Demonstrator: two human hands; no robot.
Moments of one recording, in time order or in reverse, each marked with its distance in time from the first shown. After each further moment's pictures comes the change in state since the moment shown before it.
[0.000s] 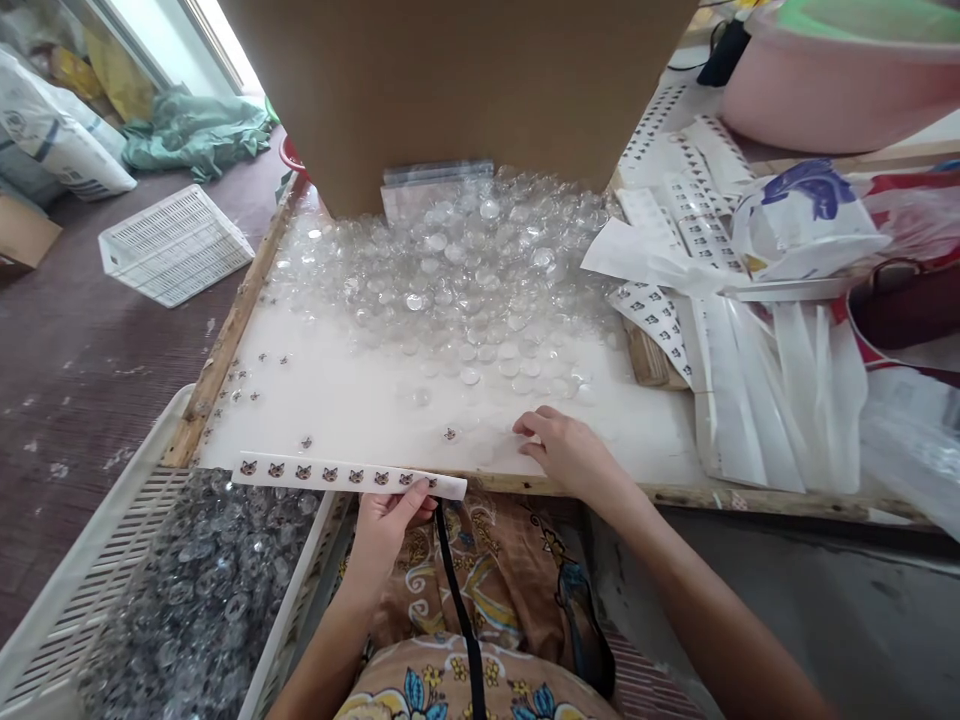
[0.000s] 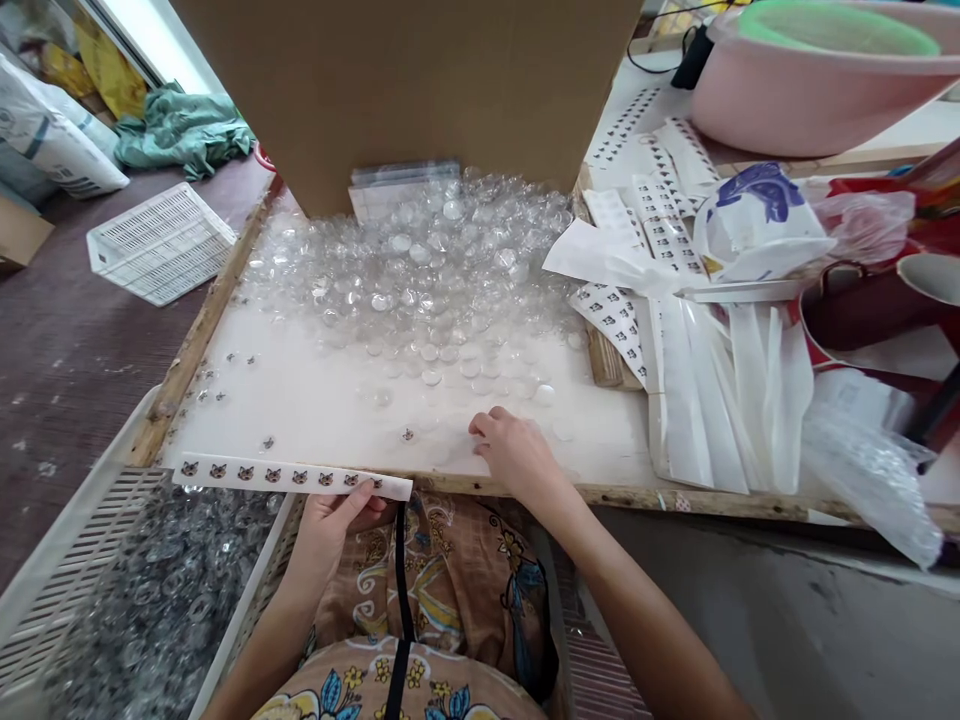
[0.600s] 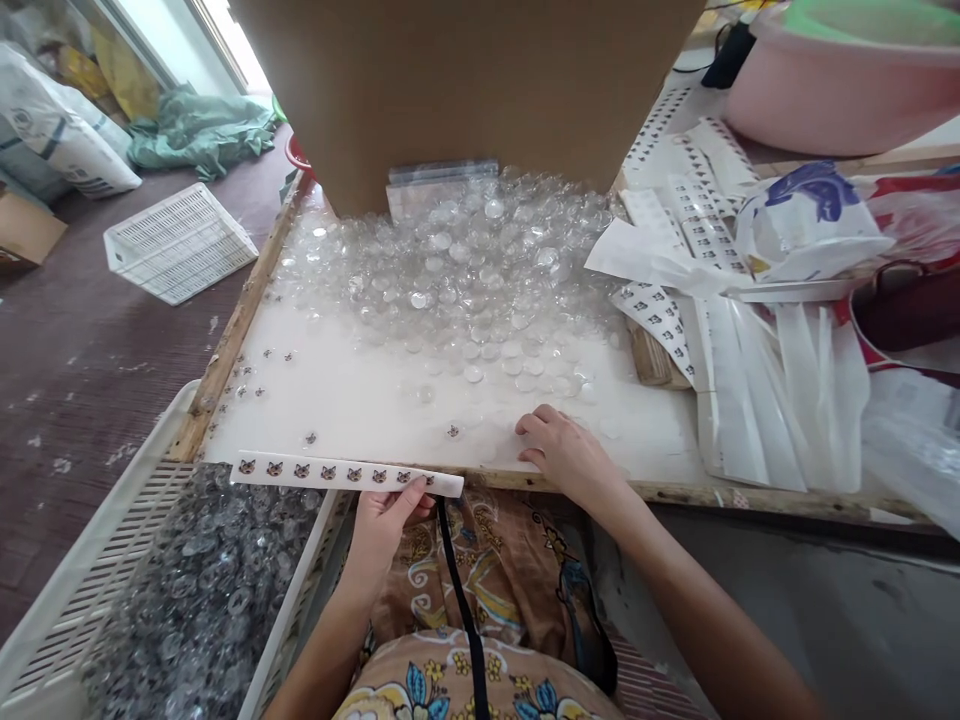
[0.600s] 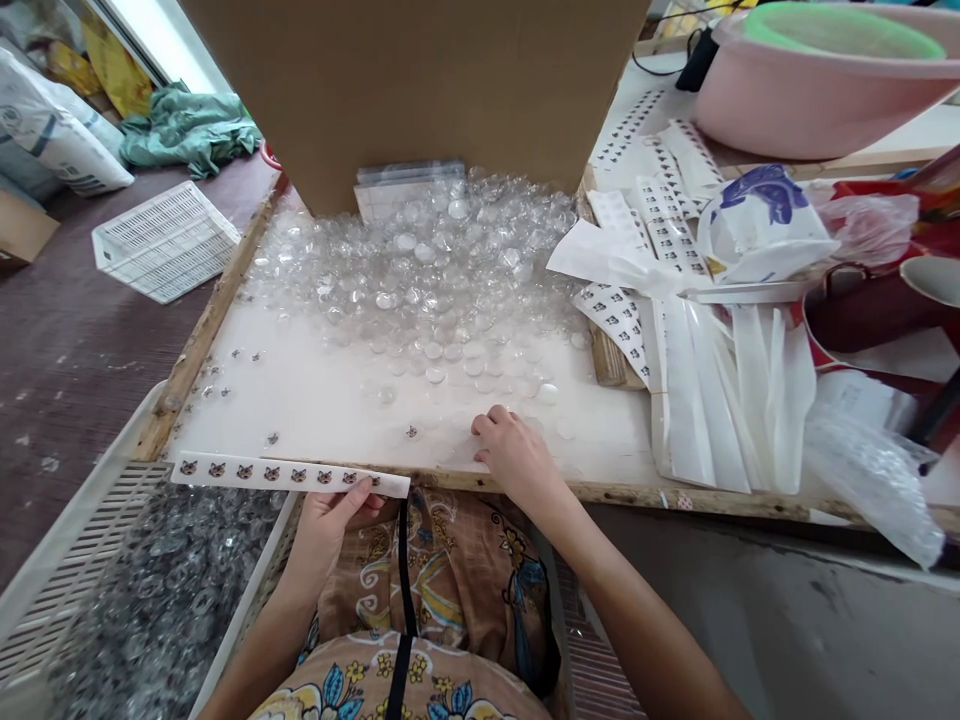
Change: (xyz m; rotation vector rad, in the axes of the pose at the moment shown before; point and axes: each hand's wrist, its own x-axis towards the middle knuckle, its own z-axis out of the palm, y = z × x) left_hand -0.004 0.001 -0.005 0.022 0.032 0.009; right_hand -0.004 -0.003 0.012 -0.100 0.047 -0.057
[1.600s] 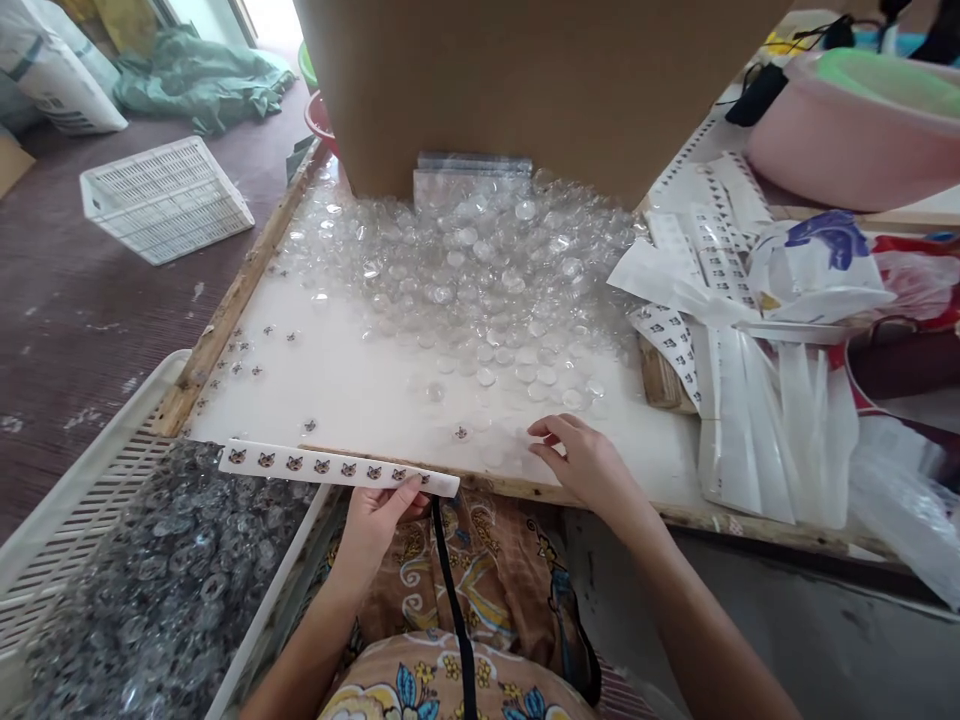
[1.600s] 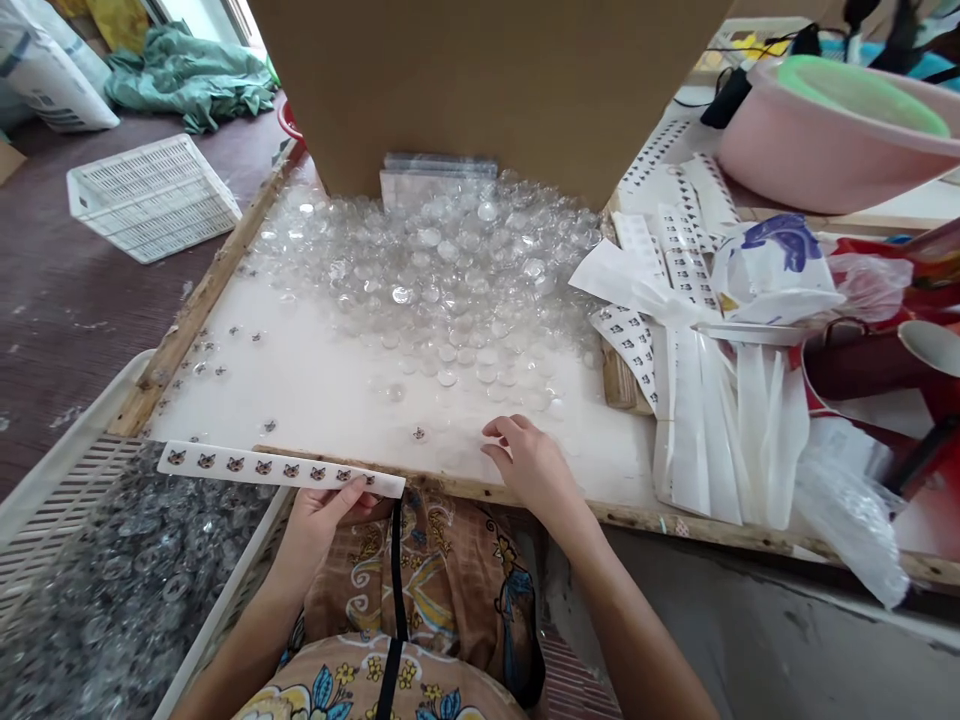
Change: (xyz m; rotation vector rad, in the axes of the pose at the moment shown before) left_hand 0.005 -0.006 -0.014 -0.091 0.002 -0.003; right_hand -0.001 0.003 -0.007 0.243 0.089 0.045
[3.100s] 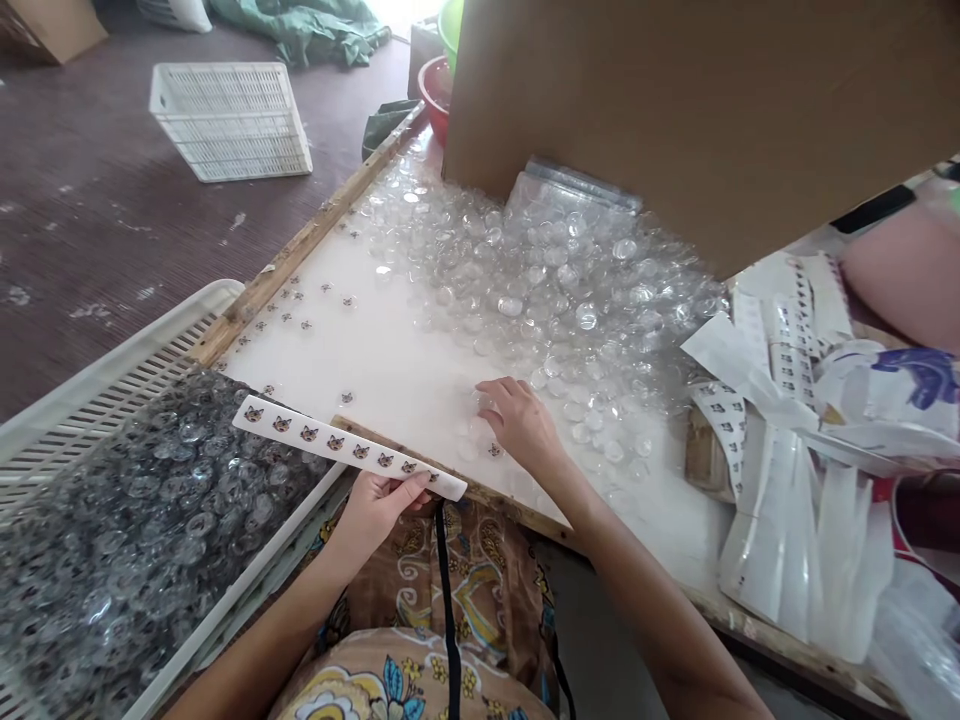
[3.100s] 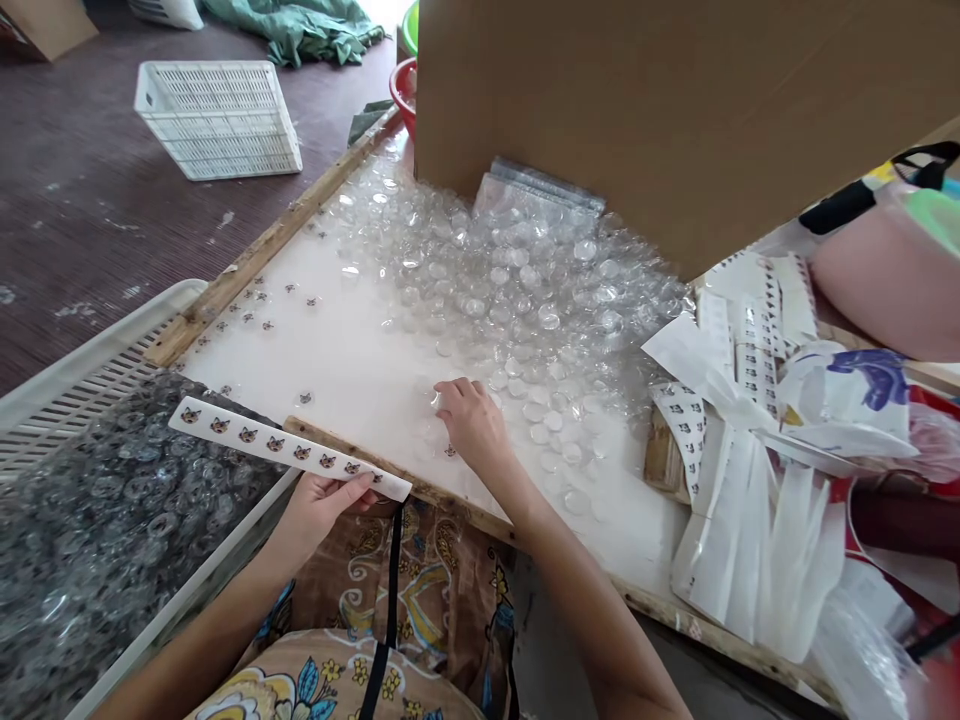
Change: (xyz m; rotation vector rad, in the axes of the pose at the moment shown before) left_hand 0.004 -0.007 -0.032 -0.160 -0.017 -0.025; right_hand 0.100 -0.073 0.062 -0.297 -0.011 -0.464
